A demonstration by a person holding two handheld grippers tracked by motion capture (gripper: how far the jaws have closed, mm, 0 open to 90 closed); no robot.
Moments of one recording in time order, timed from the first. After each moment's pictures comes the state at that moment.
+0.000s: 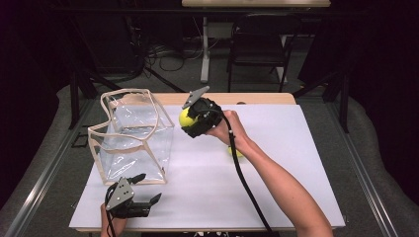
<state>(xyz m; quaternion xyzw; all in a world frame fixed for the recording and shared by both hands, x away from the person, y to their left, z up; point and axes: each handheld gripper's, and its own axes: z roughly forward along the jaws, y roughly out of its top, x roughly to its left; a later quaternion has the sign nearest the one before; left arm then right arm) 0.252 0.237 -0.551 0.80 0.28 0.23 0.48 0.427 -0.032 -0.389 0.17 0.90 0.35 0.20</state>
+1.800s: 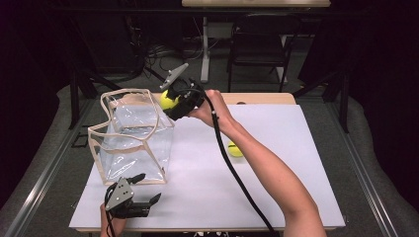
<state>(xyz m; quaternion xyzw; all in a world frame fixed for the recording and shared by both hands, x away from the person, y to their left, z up) 0.251 0.238 -0.550 0.80 0.28 0.23 0.48 0.439 0.011 -0.335 0.14 0.90 0.36 0.22</state>
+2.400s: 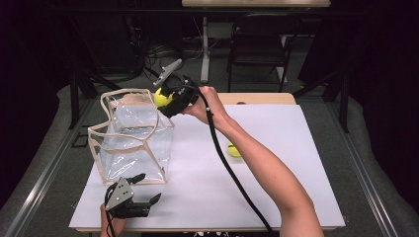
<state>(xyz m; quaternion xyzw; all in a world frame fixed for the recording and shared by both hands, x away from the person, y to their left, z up) 0.251 0.238 -0.550 0.80 0.28 0.23 0.48 0.441 0.024 -0.326 0.14 0.90 0.36 0.22</state>
